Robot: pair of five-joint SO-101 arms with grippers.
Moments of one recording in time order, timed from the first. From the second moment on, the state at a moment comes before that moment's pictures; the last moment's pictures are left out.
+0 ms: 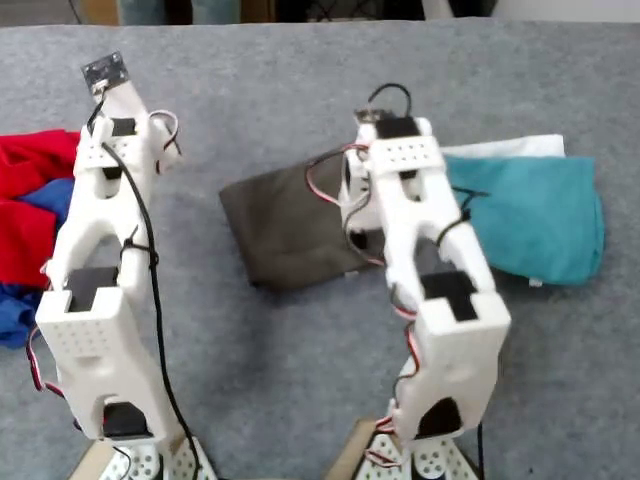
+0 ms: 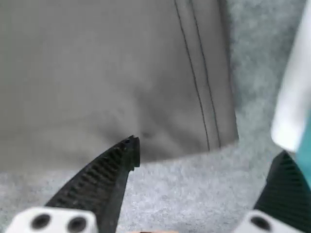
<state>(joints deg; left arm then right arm) -9.8 24.0 -9.1 56.3 20.4 -9.2 24.4 -6.1 88.9 -6.6</state>
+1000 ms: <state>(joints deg) -9.8 24.0 -9.1 56.3 20.4 -8.0 35.6 -10.5 84.5 -6.5</state>
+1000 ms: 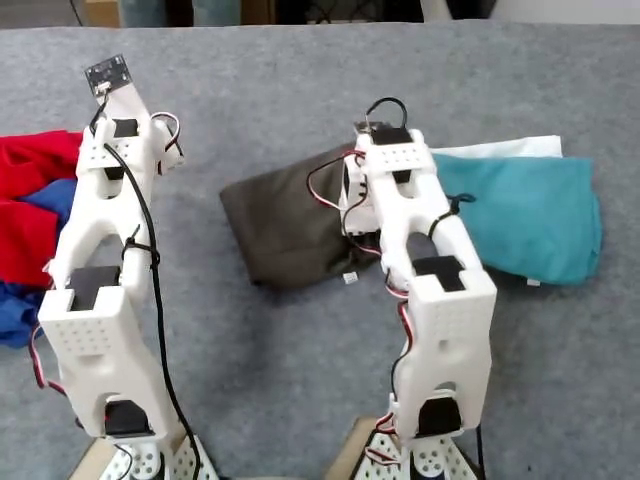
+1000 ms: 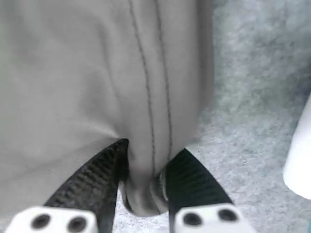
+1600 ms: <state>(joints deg) -9.8 24.0 -9.1 56.3 20.4 -3.2 32.9 -31.3 100.5 -0.5</state>
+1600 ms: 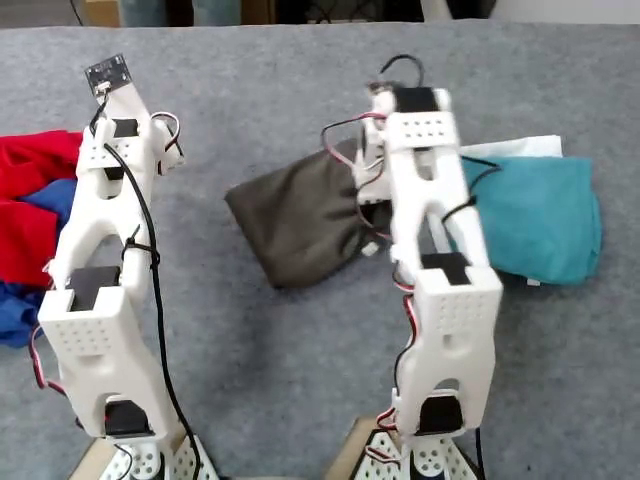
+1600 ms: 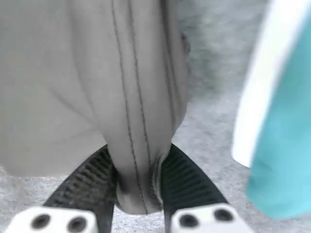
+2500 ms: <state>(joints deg) -9.8 24.3 -8.9 56.3 20.4 36.9 23.6 -31.3 90.5 31.5</state>
